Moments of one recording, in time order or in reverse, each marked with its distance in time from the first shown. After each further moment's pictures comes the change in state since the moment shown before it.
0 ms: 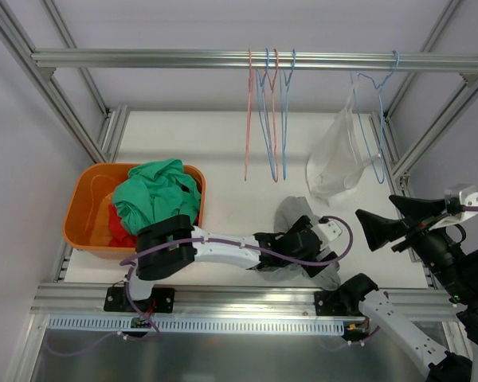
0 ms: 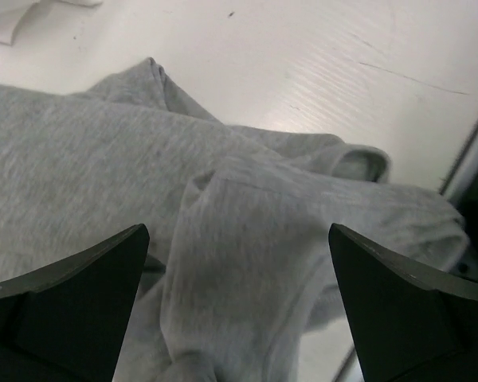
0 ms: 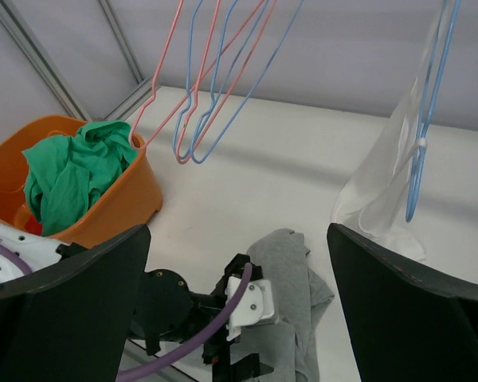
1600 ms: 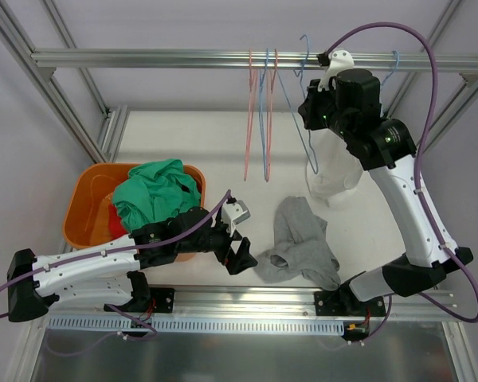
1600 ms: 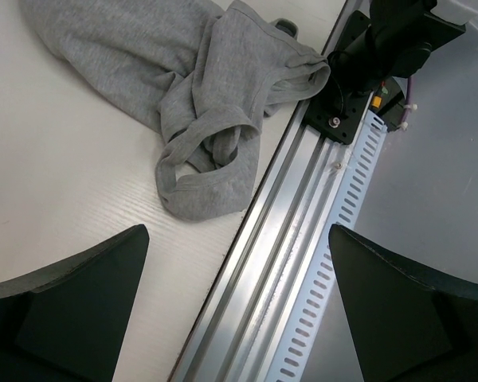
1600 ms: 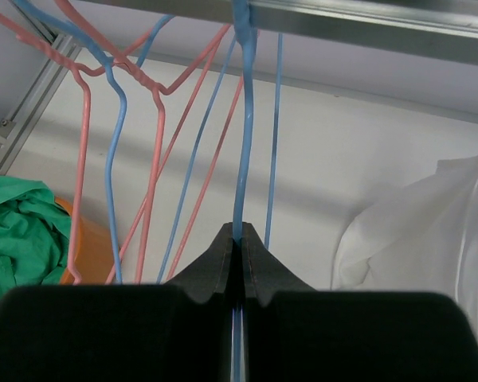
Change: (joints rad) left arm 0.207 -0.988 -0.527 -0.323 0.389 -0.120; right arm -0.027 1.011 0.563 0.113 0.072 0.002
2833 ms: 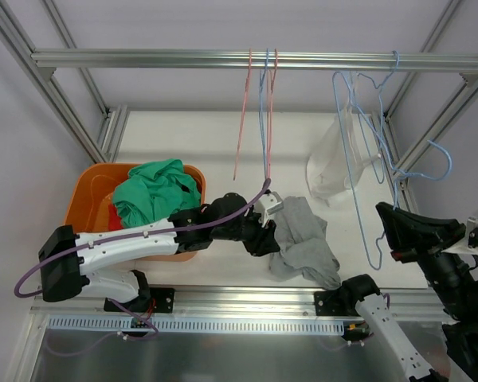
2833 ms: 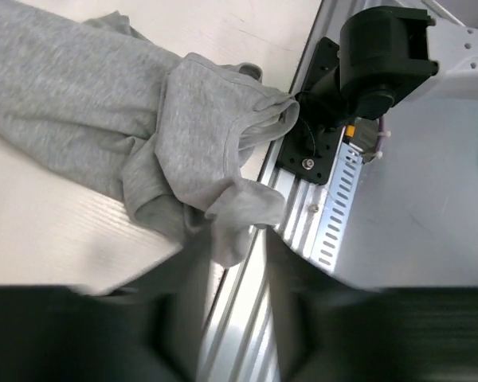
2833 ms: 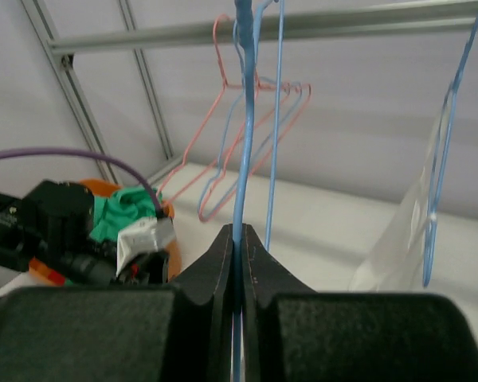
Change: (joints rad) left arm 0.002 0.356 0.228 0.119 0.122 0.011; right arm -0.196 -1.134 -0.694 0.200 -0.320 0.015
